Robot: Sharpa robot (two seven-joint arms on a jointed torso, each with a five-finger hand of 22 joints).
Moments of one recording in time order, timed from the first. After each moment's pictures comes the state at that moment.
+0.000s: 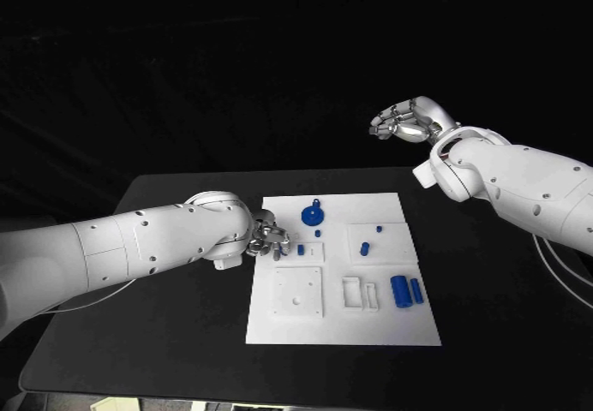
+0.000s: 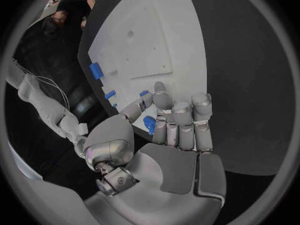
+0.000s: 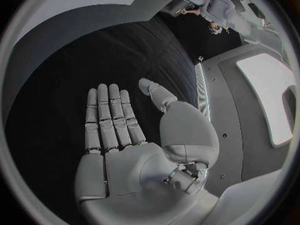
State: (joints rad) left arm 1.35 -0.57 -0.24 1.27 -1.00 0.08 -0.46; left_hand 0.59 0.06 0.82 -0.28 0.37 1.20 -0.01 0.37 0.95 1.32 -0.10 1.11 0.57 1.23 -0.18 1.45 0.58 0.09 1.04 -0.17 1.15 1.29; right arm 1.35 -0.57 0.01 0.91 -0.79 -0.32 0.27; right_hand 0.97 -0.08 0.52 -0.29 0.41 0.89 0.17 0.23 0.52 1.01 0.13 0.35 0.25 0.92 0.13 0.33 0.69 0.23 0.65 0.21 0.41 0.96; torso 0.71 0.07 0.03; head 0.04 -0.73
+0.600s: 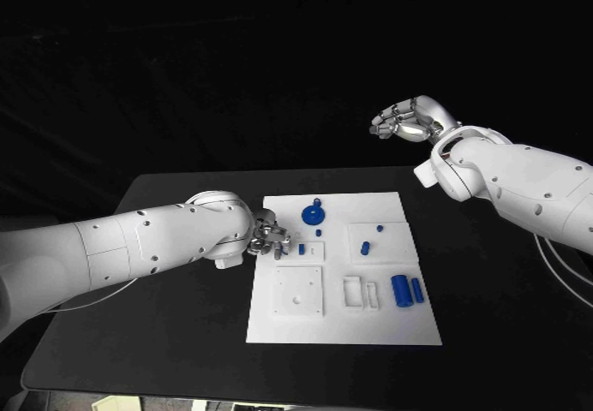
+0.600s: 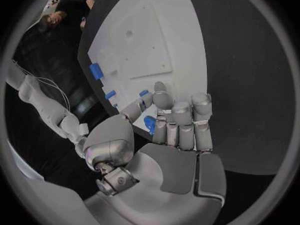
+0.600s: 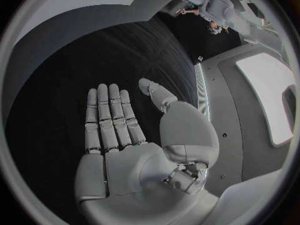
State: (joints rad) left arm 1.34 -0.57 -0.24 1.26 -1.01 0.08 -0.44; left_hand 0.59 0.06 0.82 -0.28 0.37 1.20 -0.01 0.37 0.95 1.32 -0.10 1.10 0.57 1.23 -0.18 1.45 0.58 0.08 1.04 -0.17 1.15 1.29; right arm 1.35 -0.57 0.01 0.91 -0.79 -0.32 0.27; right_hand 0.97 -0.08 0.51 -0.29 0.41 0.89 0.17 0.23 0.52 1.01 0.13 0.35 0.24 0.92 0.13 0.33 0.68 0.23 0.65 0.21 0.41 0.96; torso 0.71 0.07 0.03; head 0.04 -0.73
